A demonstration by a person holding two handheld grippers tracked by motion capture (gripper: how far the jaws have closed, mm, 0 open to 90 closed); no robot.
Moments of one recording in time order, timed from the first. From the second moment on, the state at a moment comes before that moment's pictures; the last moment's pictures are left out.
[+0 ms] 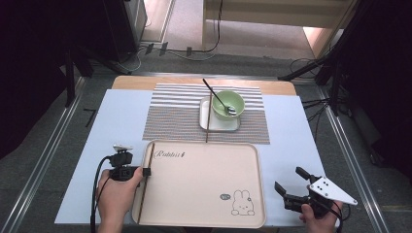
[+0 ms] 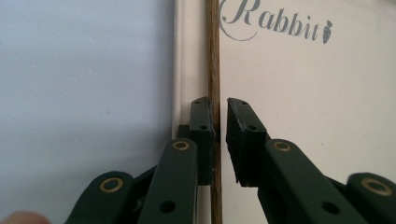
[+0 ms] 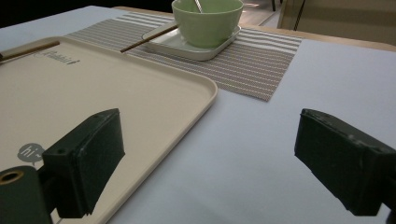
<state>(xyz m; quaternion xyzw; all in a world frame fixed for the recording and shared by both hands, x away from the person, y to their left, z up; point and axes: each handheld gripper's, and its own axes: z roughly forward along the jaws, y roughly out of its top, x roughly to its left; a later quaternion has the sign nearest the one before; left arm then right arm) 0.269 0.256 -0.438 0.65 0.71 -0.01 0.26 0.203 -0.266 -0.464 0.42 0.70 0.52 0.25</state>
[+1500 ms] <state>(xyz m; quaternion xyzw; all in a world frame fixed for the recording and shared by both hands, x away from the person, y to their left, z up) 0.273 0.254 -0.439 0.65 0.72 0.01 0.26 0.203 -0.269 -0.464 0.43 0.70 0.52 0.25</state>
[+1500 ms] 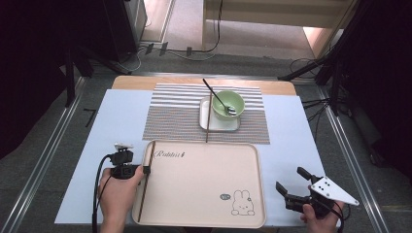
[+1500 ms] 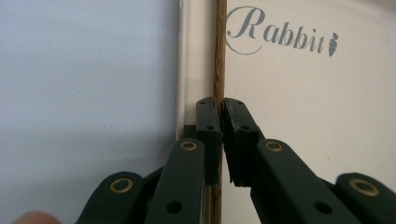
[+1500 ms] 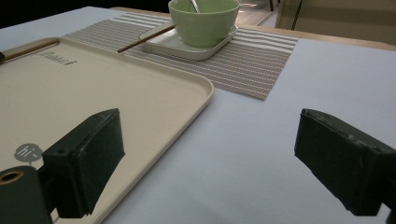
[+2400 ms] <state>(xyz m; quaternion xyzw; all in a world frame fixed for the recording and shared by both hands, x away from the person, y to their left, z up) 0.272 0.255 -0.438 0.65 0.71 0.01 0.26 0.203 -0.271 -0.465 0.42 0.70 0.51 0.25</state>
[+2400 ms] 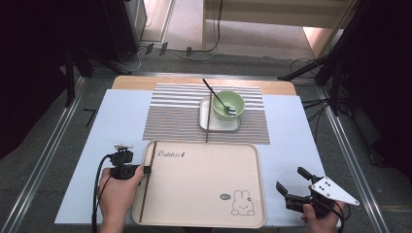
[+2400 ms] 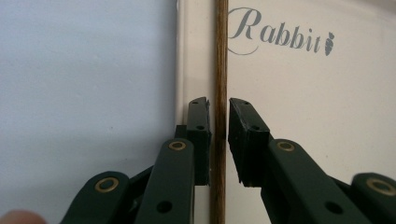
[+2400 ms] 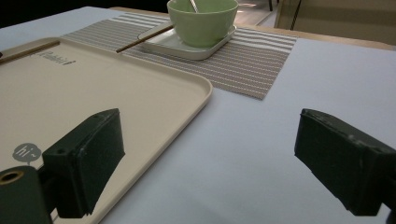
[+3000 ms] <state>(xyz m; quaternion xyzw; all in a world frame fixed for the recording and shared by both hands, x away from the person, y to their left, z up) 0.286 0.251 -0.413 0.66 0.70 0.02 0.28 0.202 -0.271 -0.465 0.43 0.70 0.52 0.25</state>
